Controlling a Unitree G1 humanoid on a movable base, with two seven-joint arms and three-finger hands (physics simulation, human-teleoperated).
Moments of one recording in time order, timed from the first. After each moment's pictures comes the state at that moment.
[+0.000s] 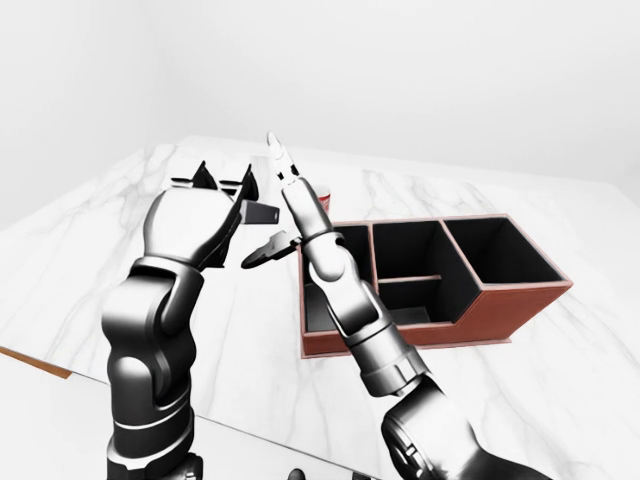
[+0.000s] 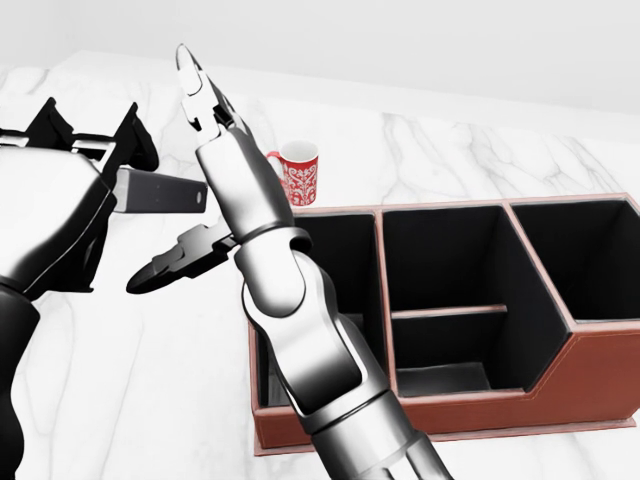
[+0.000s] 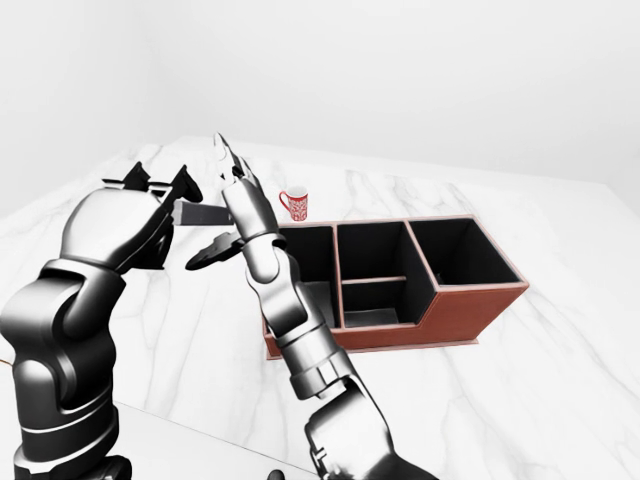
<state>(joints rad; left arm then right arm) -0.40 0.24 0.11 -0.53 1.26 0.01 -0.70 -0.78 0.28 0.17 0.39 -0.48 0.08 -0.07</state>
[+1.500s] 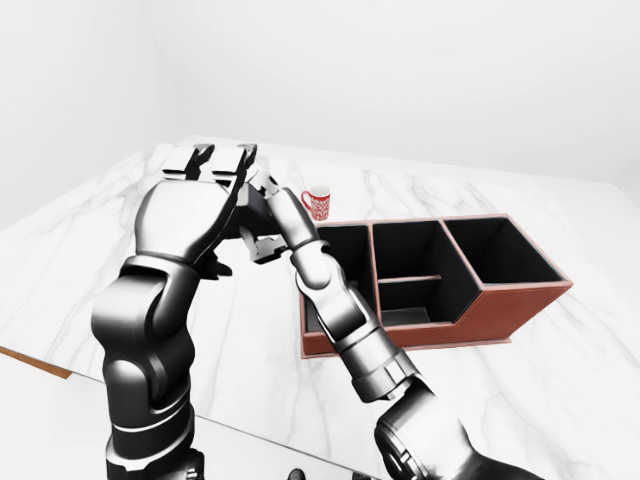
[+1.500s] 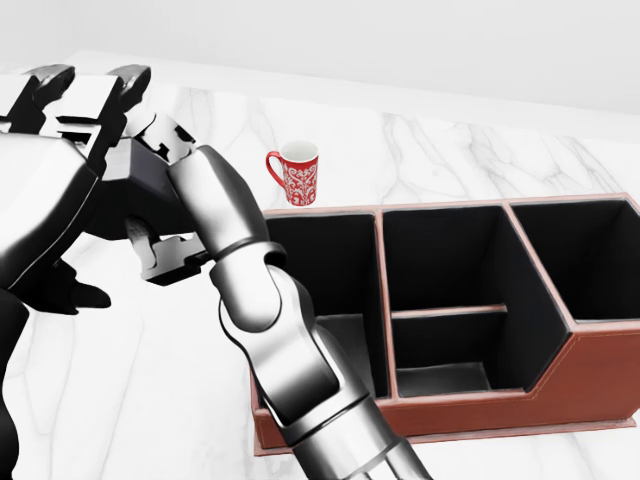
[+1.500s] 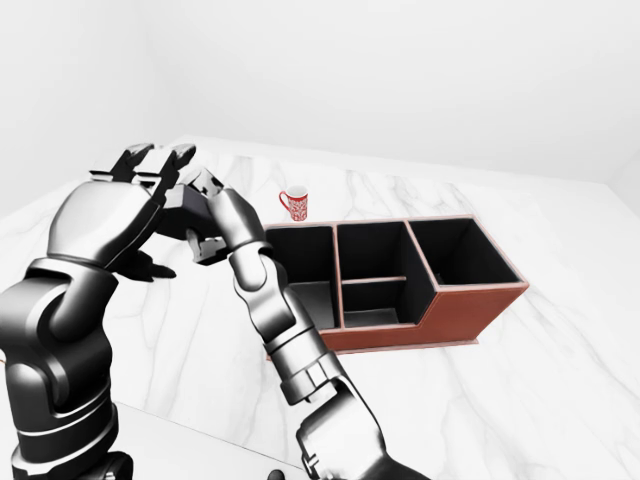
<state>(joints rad) -0.42 0.24 0.11 -0.57 1.23 0.04 -0.70 -0.78 0.32 0.19 0.48 -0.50 0.01 -0.08</state>
